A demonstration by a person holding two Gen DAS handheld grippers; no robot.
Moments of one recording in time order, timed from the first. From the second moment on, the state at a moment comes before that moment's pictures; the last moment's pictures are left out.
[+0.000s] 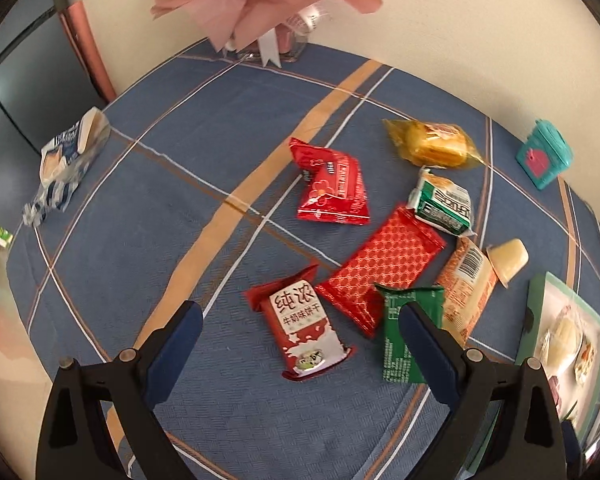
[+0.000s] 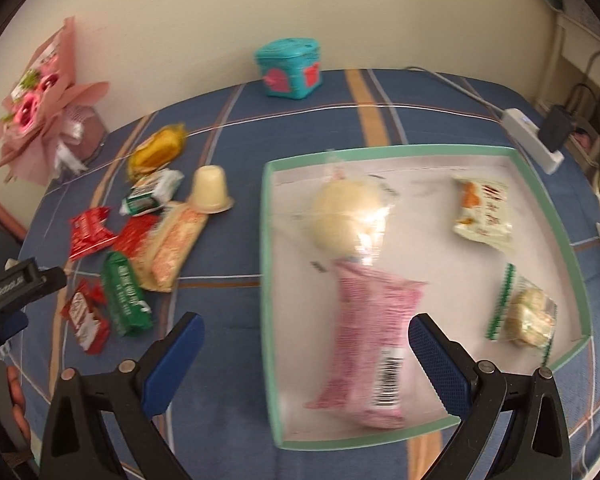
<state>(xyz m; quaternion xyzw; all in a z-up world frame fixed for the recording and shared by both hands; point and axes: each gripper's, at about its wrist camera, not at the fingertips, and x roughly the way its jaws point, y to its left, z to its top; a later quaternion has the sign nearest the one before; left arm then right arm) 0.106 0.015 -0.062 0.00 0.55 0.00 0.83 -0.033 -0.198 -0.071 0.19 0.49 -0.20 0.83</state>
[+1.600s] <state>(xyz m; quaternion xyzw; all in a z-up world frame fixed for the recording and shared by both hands) 0.146 0.041 -0.142 -0.06 0.63 -0.01 0.78 0.070 -0.067 -0.111 0.04 0.55 -0.07 0.83</state>
